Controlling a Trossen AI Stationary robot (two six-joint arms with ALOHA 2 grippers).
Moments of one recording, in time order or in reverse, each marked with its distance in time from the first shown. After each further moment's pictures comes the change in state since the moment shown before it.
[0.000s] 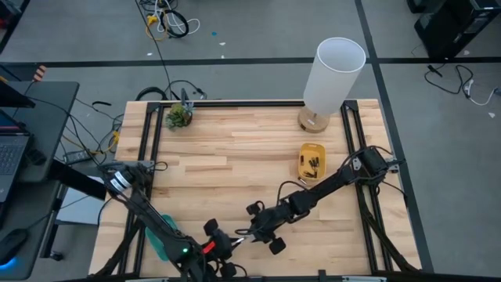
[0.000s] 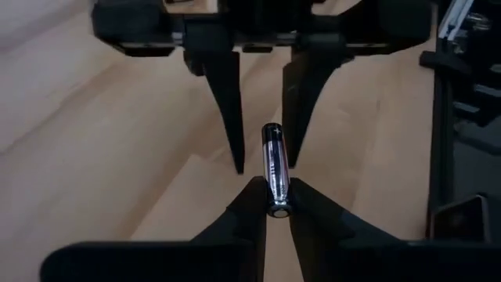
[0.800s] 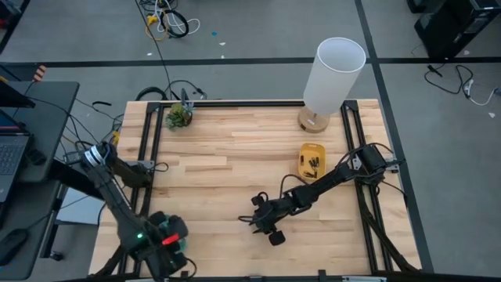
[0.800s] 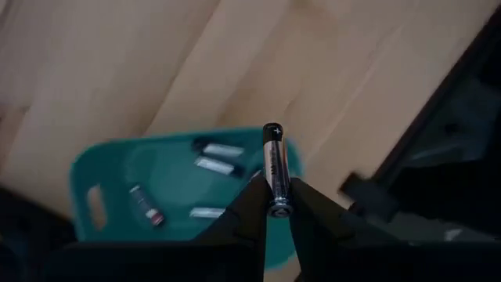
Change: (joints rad) left arm -0.139 -0.362 -0.001 -0.778 0.744 -0.465; right arm -0.049 -0.003 -0.139 0.140 0.000 0.108
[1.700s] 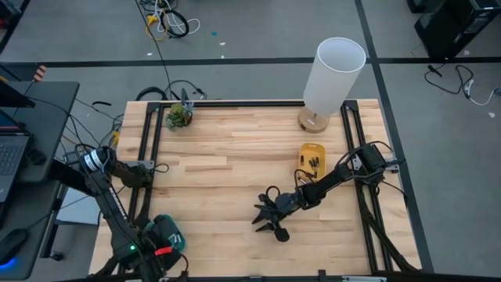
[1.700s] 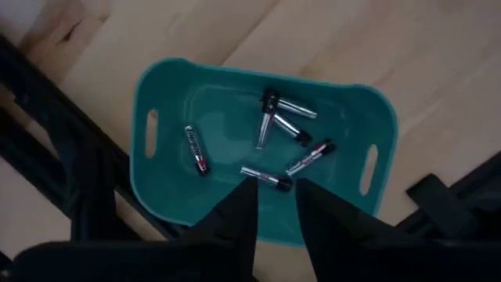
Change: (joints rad) left arm -0.103 0.043 -0.016 -0.137 0.043 -0.329; right arm -0.015 0.000 -0.242 0.495 -0.028 0.163
